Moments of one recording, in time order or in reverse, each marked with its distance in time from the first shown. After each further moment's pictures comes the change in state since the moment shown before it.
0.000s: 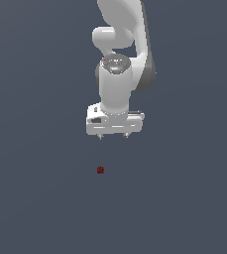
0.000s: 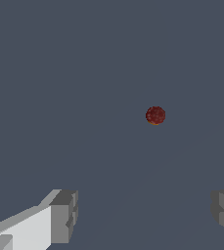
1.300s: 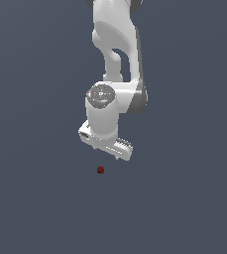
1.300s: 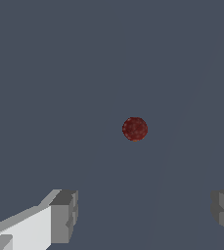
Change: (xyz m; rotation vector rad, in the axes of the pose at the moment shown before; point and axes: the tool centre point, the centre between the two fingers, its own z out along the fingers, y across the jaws) arm 0.038 0.033 0.056 0.014 -0.027 0.530
